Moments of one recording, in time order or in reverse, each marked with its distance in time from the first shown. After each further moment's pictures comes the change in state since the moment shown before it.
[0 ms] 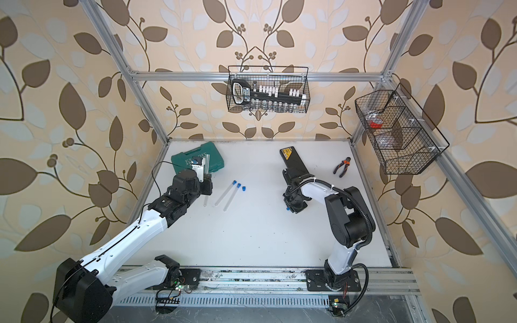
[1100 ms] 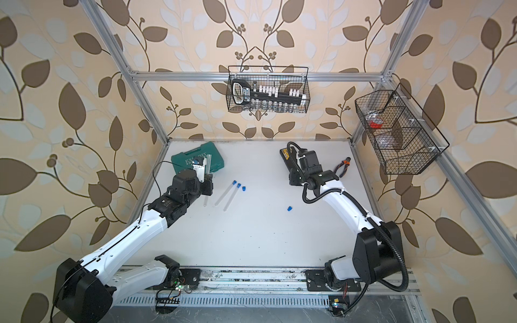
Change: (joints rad) left arm 0.004 0.000 -0.001 0.005 0.060 0.028; right arm -0.068 -0.347 0.051 0.220 0.003 -1.250
